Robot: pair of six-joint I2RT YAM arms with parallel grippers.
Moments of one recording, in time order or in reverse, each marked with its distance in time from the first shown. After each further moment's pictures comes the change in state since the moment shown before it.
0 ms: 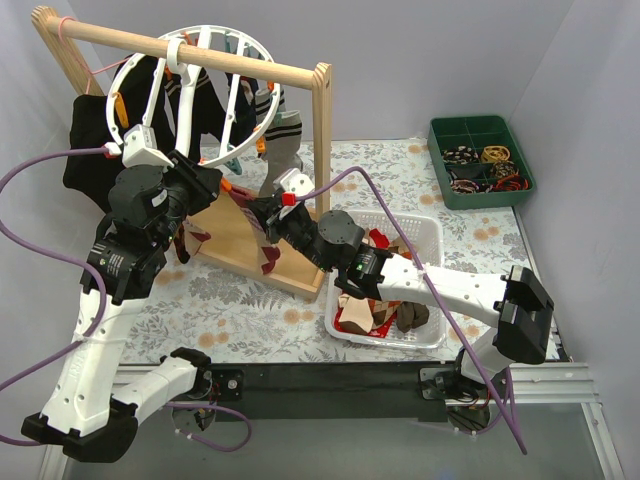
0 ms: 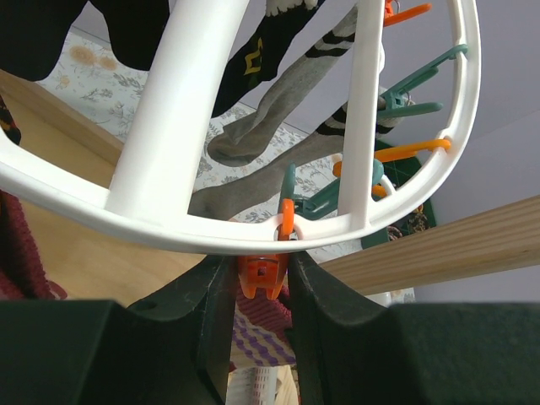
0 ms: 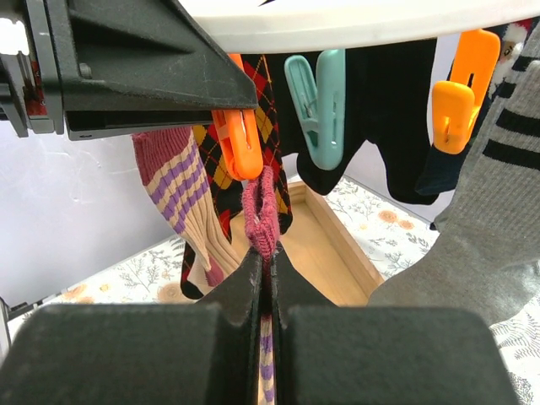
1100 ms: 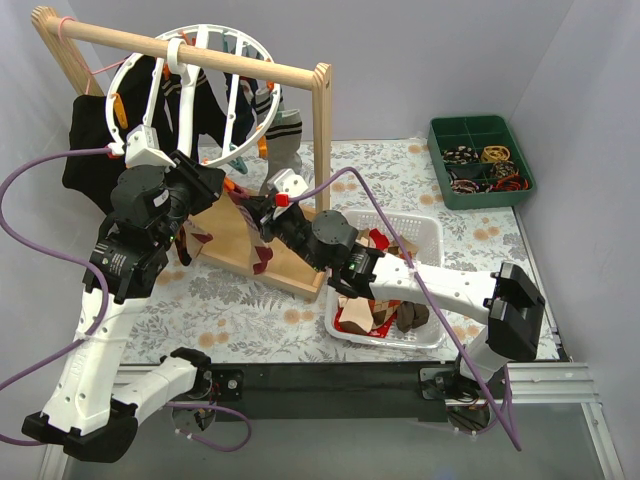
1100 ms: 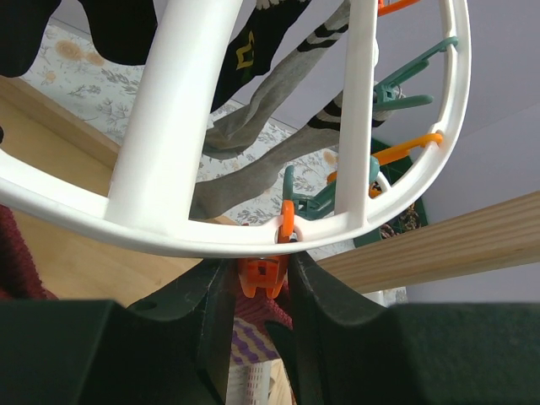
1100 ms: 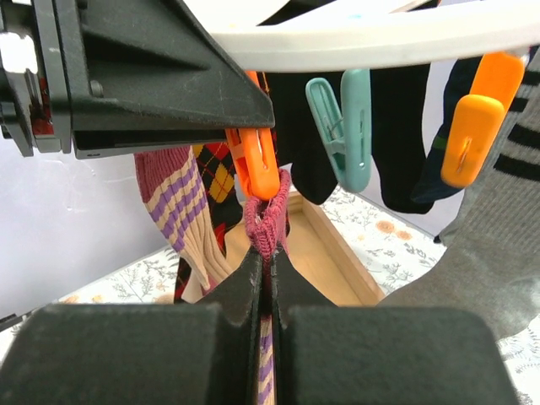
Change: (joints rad) left arm 0.000 -0.001 -0.020 0.023 0.023 -0.014; right arm 0.006 0.045 0.026 0.043 0.010 -0.021
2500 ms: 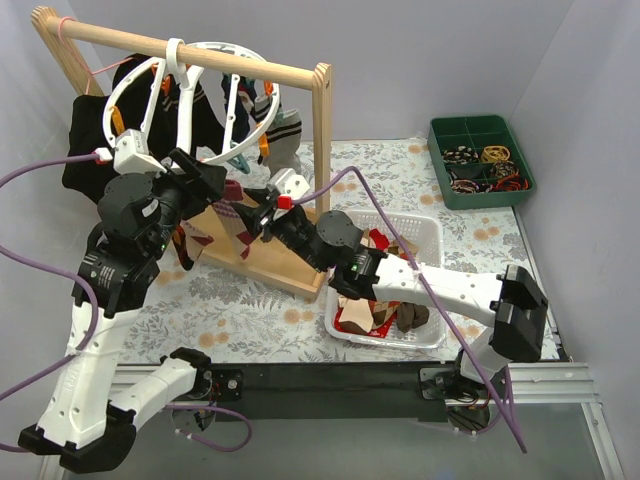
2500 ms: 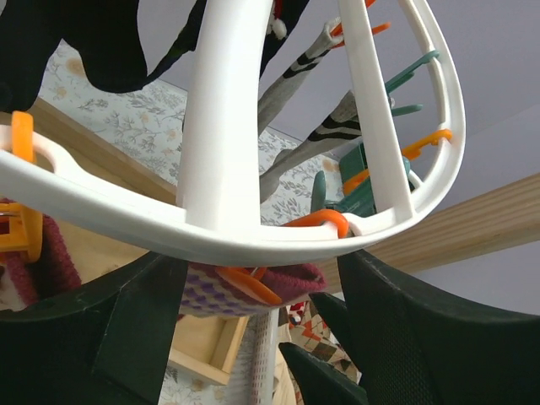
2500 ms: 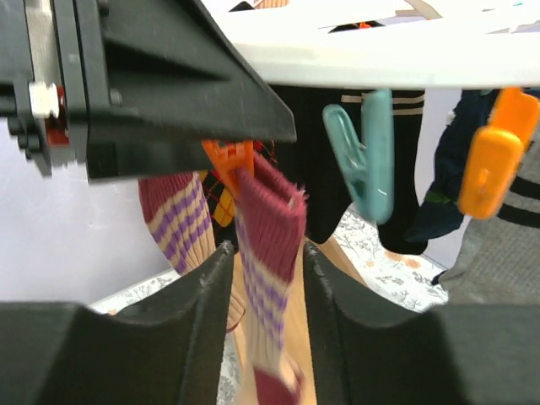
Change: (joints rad) left arm -0.001 -0.044 0.012 -0.024 -0.013 0.021; right arm 0.018 -0.007 0.034 0.021 -0.030 -0.029
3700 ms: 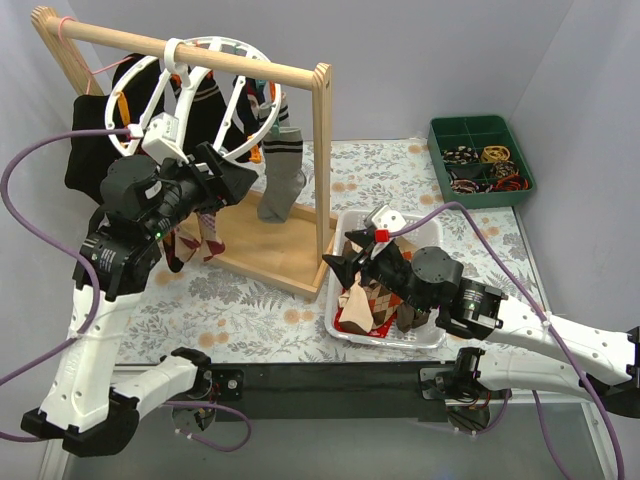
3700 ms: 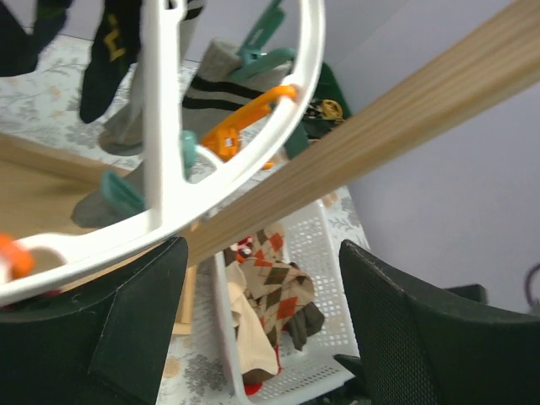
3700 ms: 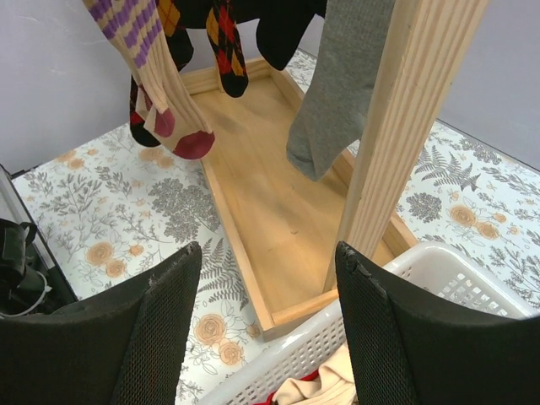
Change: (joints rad) left arm -0.006 0.094 0.142 -0.045 0.391 0.048; right arm 0.001 -0.700 -0.439 -0.592 0.087 0.119
